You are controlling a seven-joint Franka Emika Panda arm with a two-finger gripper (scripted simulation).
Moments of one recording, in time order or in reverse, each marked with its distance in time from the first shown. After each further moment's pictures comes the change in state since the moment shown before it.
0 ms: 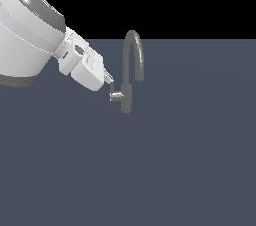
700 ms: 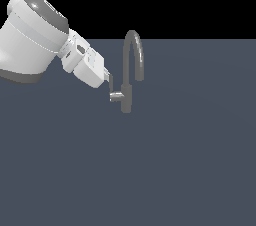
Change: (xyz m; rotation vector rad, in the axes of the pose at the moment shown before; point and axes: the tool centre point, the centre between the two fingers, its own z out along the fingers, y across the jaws) arm -0.004 -0.025 0.006 -0.019 0.006 -0.006
